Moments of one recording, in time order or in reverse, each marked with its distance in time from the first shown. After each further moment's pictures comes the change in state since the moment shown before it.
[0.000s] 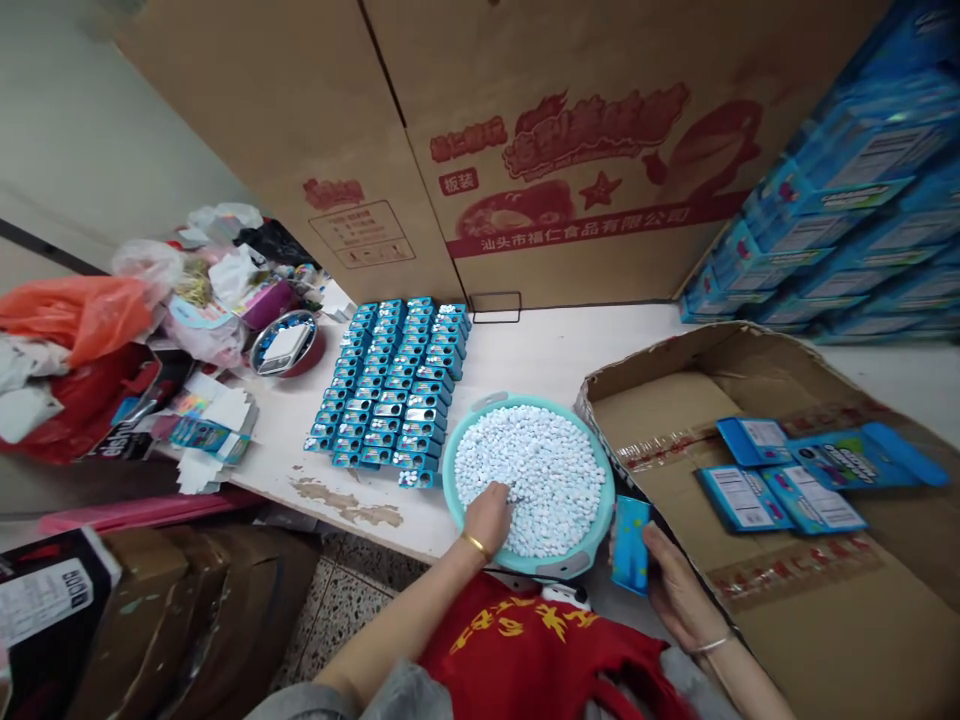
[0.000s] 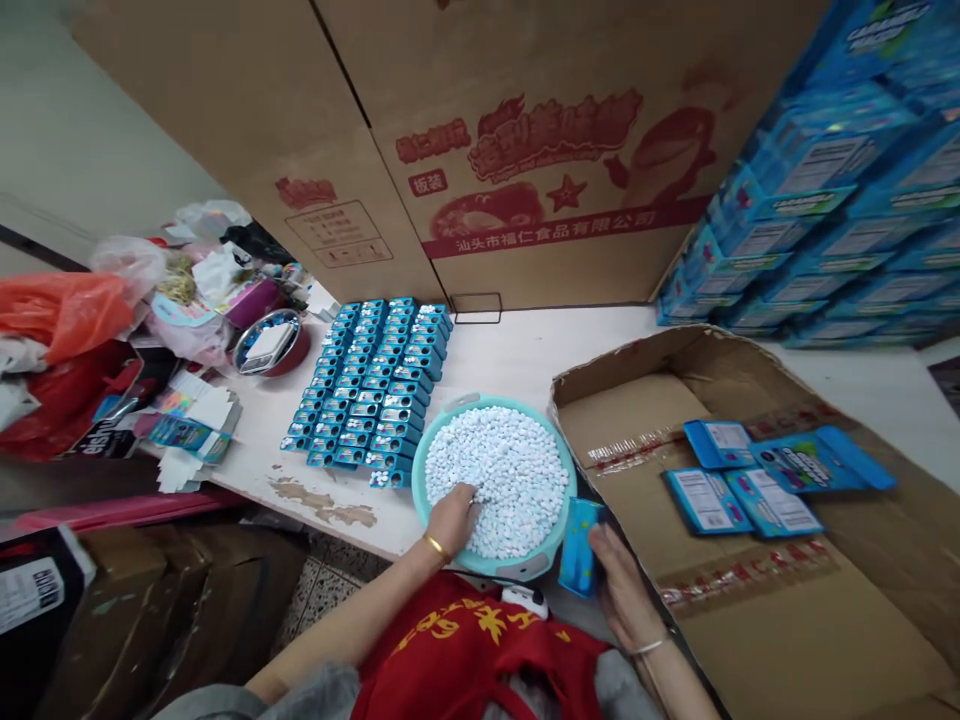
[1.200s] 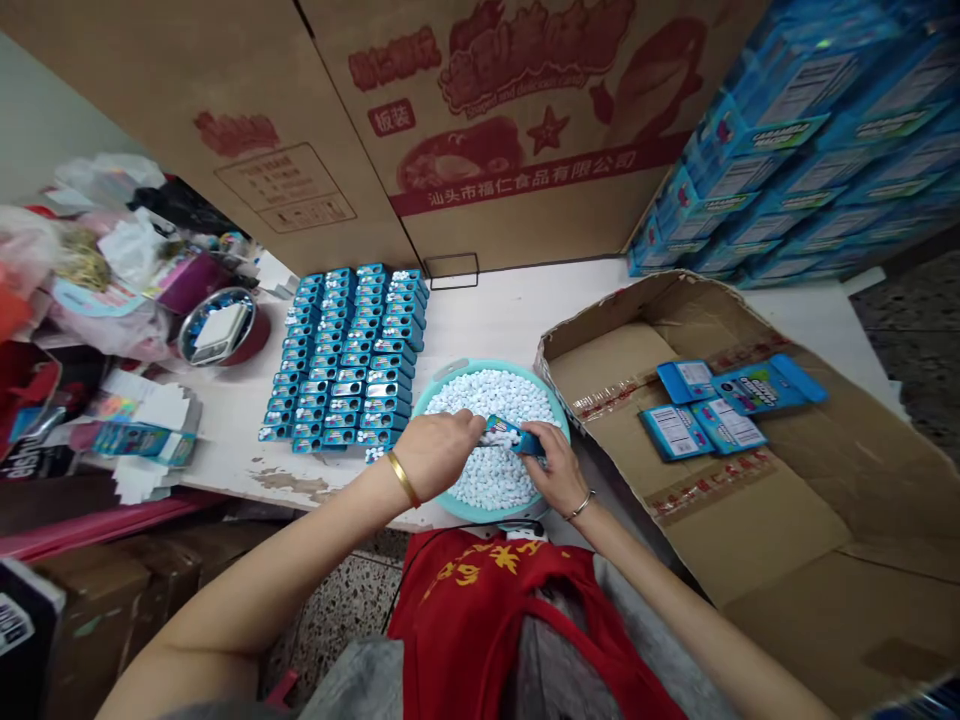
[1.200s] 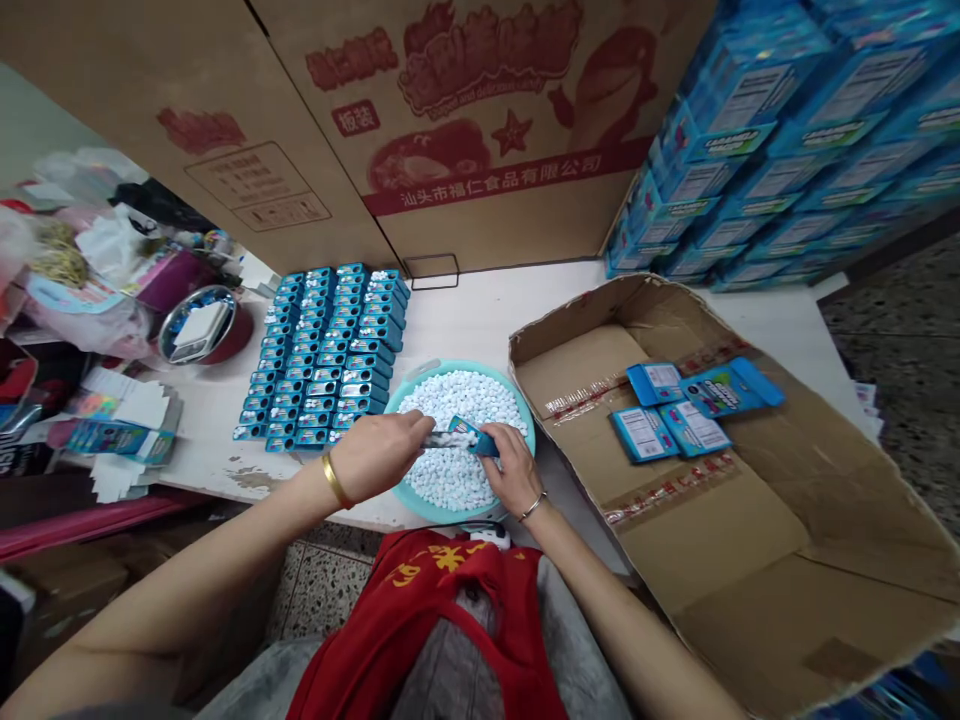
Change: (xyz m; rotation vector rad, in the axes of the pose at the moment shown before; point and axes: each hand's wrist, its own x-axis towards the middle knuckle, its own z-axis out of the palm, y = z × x) left_hand -0.026 0.090 -0.178 0.661 -0.111 0.506; right_hand 0.052 0.001 0.047 -0.856 -0.113 -1.045
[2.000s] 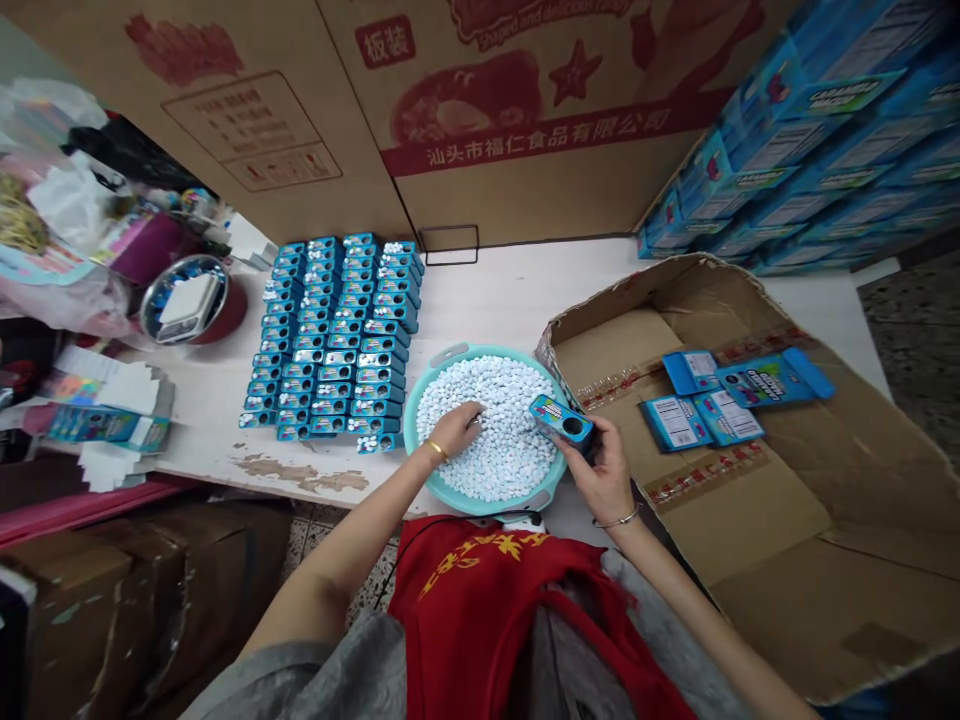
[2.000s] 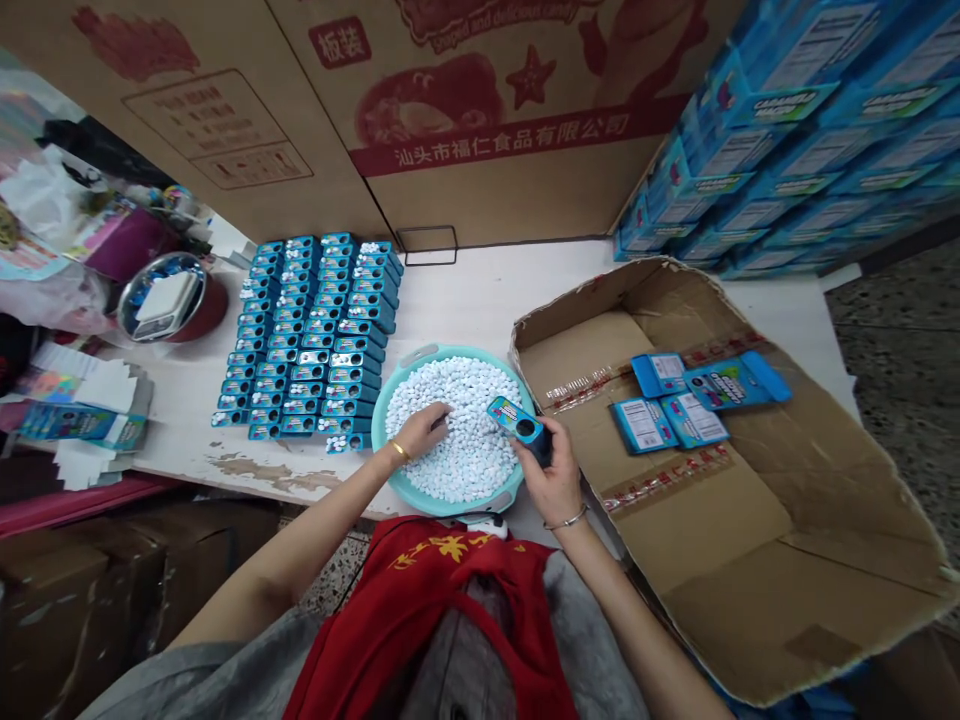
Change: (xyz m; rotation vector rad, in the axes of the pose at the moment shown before) left_hand 0.091 -0.037 0.193 -0.761 0.245 -0.045; right_hand -0.019 0.010 -0.027 0.138 0.214 0.420
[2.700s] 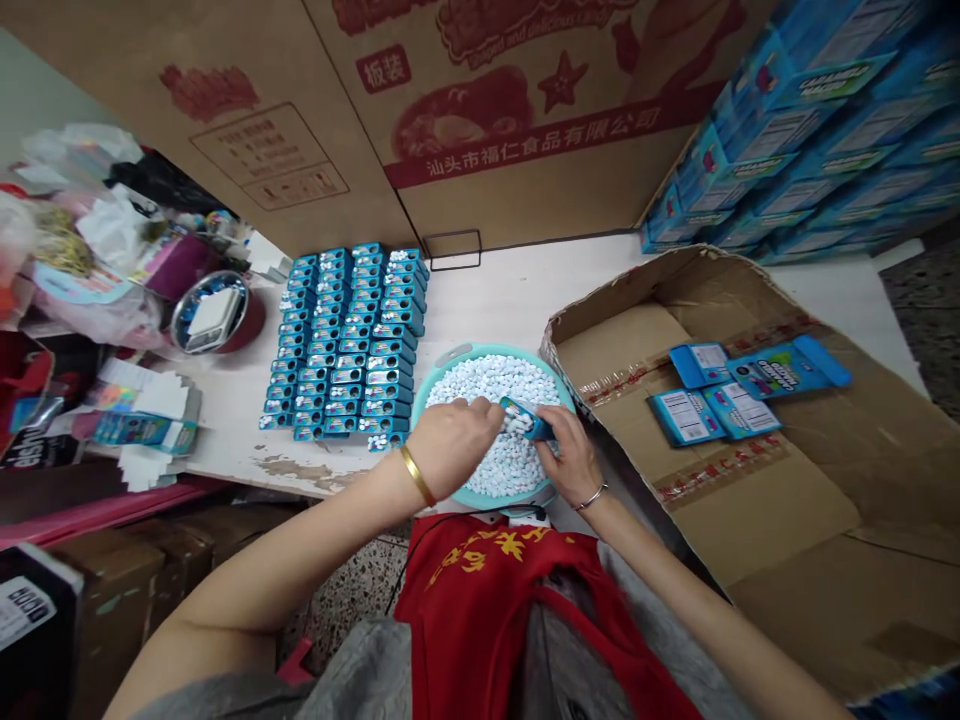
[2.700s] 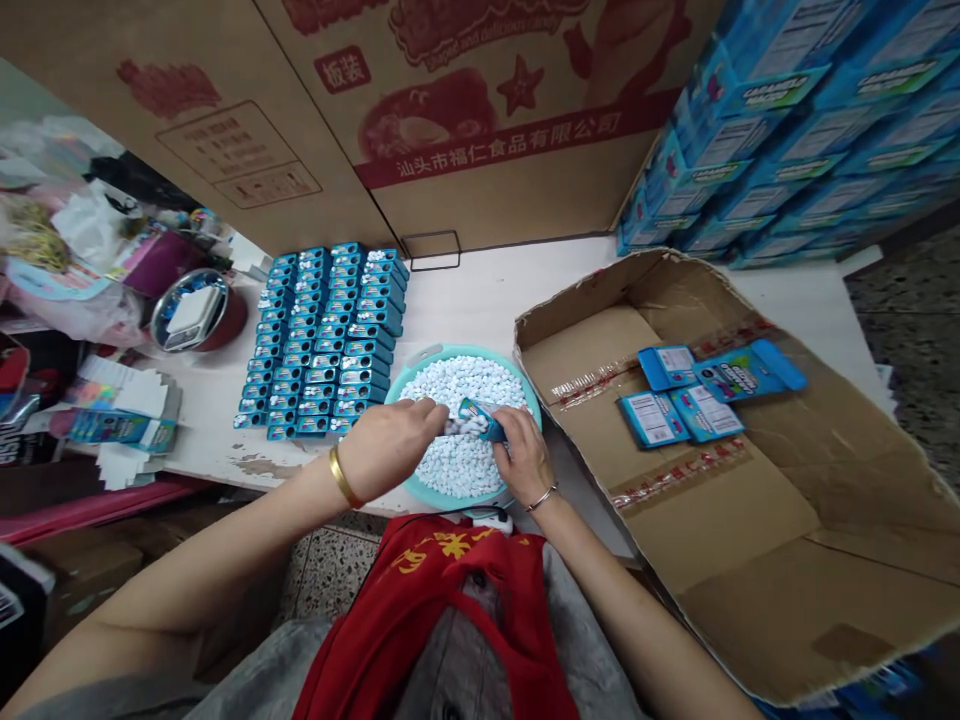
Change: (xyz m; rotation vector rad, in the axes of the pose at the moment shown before) left_hand -0.047 0.167 -0.123 0.598 -0.184 0.065; right_hand 0.008 -0.014 0.026 -0.272 -0.154 -0.448
